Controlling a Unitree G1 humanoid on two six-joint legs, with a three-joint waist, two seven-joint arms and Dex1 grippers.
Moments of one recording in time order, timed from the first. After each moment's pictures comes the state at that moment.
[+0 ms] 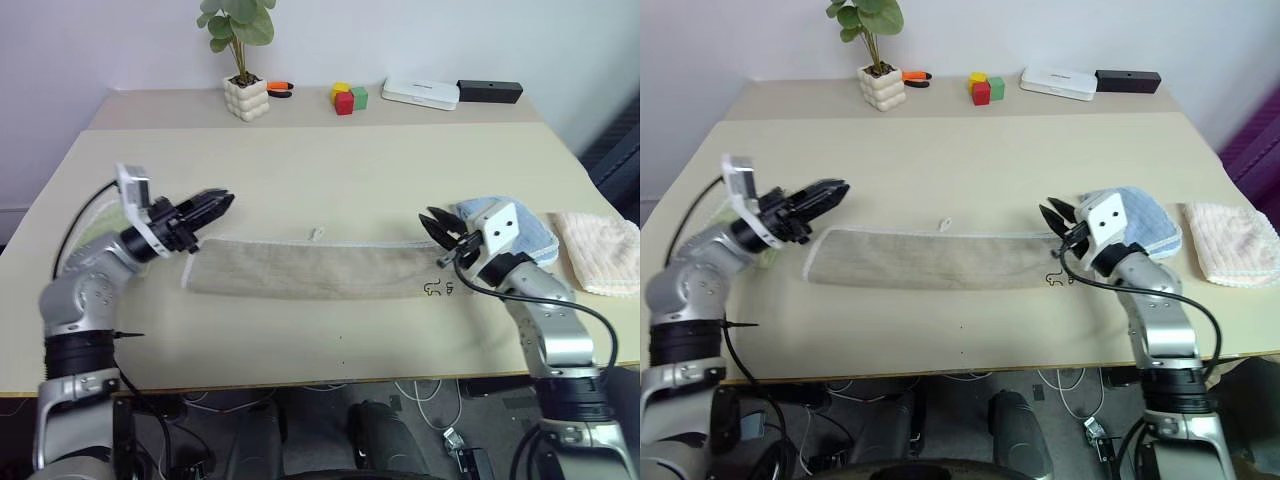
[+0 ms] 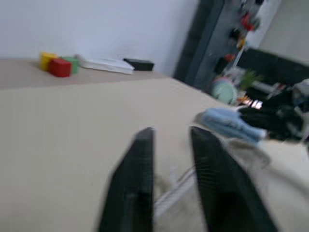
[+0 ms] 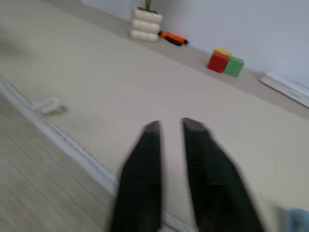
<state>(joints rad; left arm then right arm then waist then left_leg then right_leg) -0.43 0.49 0.30 0.11 -0.69 0.52 -0.99 -0.24 -0.44 -0.10 -0.08 0.25 0.11 0.56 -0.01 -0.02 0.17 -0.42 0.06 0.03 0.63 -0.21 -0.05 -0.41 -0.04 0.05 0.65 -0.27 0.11</state>
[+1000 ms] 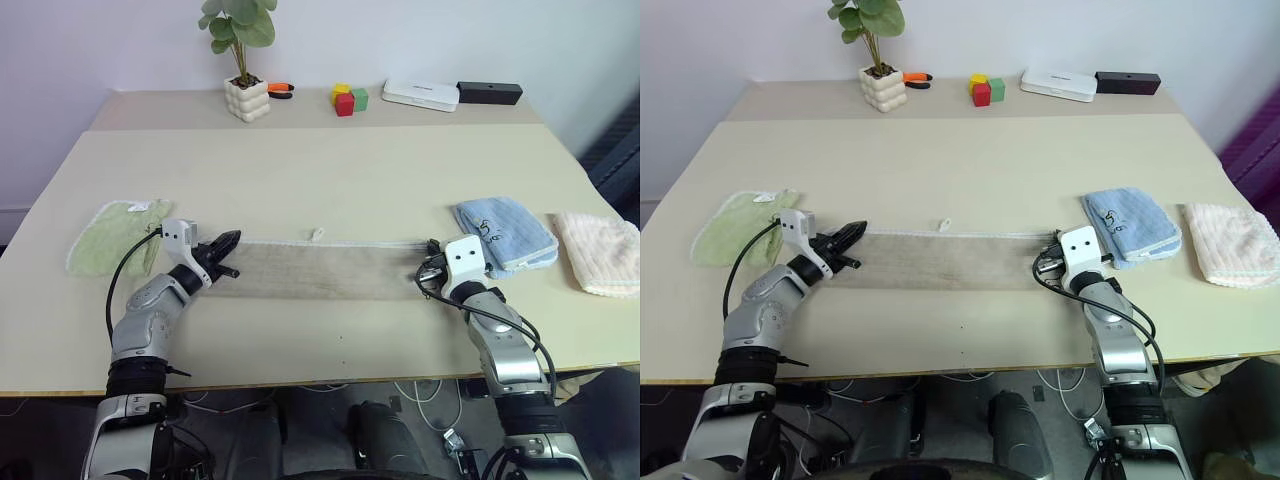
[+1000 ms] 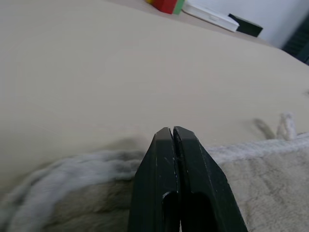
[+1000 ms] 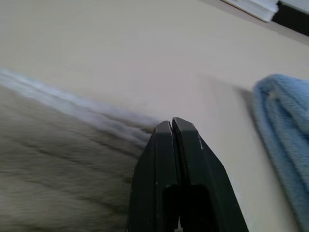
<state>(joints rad) -0.36 0.36 0.23 0.33 -0.46 0.26 -0.67 -0.20 -0.35 -0.07 0.12 0.00 0.11 0.21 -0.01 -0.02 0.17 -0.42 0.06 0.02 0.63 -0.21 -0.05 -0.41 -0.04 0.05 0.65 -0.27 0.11</state>
